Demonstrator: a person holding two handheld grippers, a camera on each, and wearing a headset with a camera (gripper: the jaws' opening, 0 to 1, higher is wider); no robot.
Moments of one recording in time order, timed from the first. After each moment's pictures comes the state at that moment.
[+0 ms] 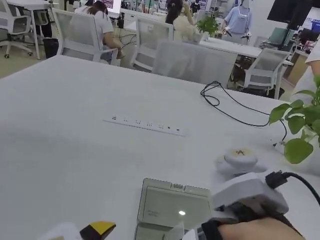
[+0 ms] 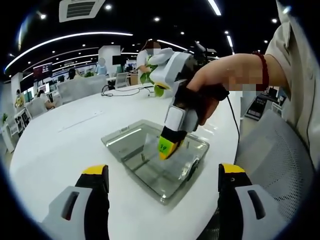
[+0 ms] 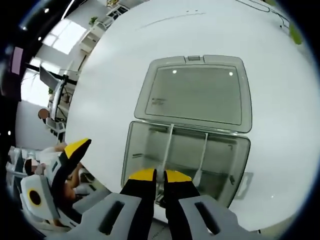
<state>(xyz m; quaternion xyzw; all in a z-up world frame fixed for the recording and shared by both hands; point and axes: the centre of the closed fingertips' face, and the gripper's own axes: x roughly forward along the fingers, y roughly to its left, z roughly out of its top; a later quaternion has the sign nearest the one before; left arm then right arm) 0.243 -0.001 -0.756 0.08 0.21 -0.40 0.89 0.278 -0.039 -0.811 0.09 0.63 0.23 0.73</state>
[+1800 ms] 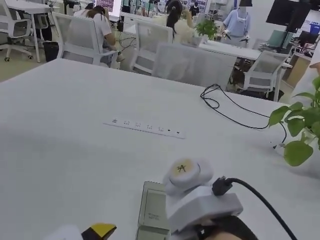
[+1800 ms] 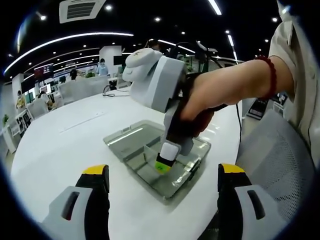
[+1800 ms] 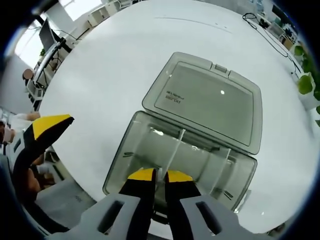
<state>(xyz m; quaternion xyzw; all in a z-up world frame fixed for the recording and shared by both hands) 0.246 0.002 -0.757 0.08 0.21 -0.40 0.89 0.281 -0.029 -0.838 -0.08 0.61 0.22 0.76</state>
